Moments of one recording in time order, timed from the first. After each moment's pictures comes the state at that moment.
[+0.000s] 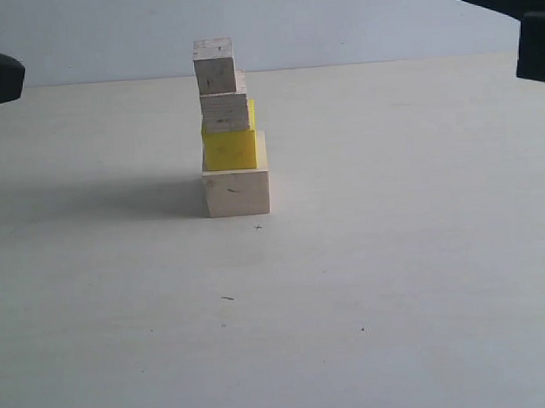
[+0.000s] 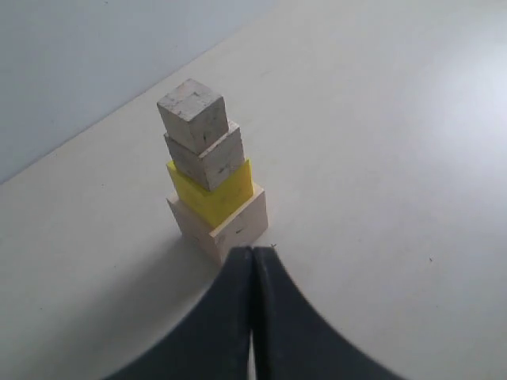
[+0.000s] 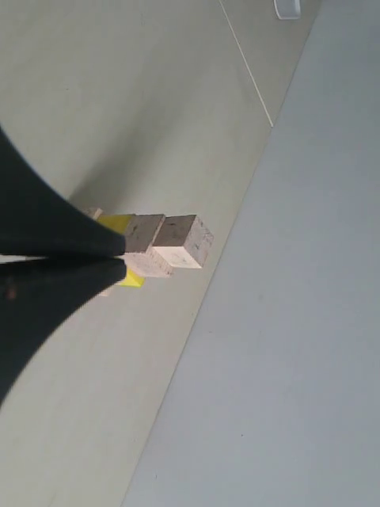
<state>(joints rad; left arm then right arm) -0.41 0.86 -0.84 -0.52 0.68 0.72 0.71 0.78 -0.77 -0.11 0.36 0.10</state>
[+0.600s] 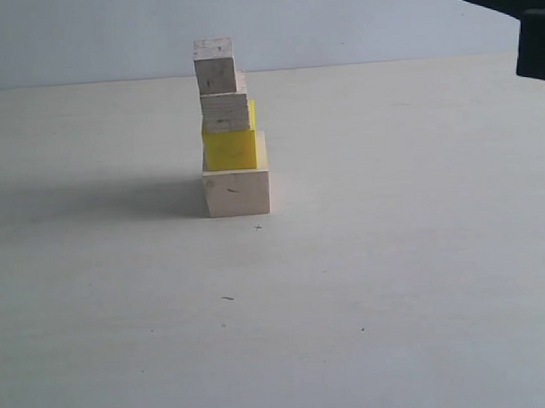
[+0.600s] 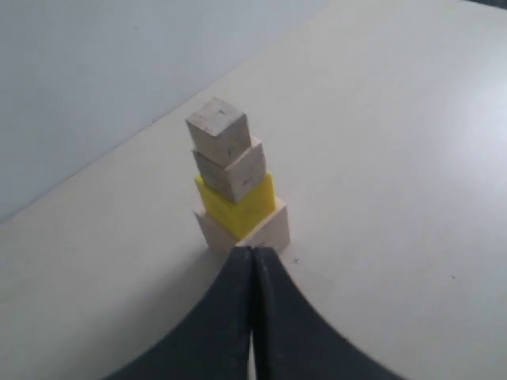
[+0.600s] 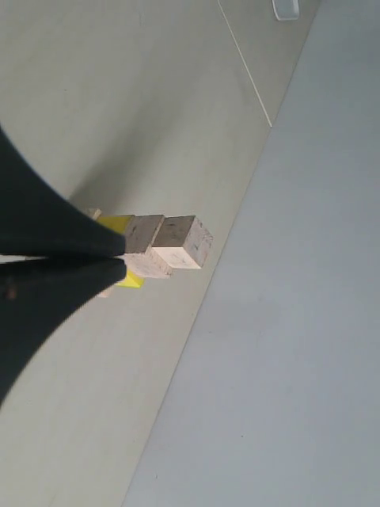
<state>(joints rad) -0.37 0.78 -0.83 -0.51 0.68 0.72 0.71 0.78 -0.77 -0.11 0.36 0.11</state>
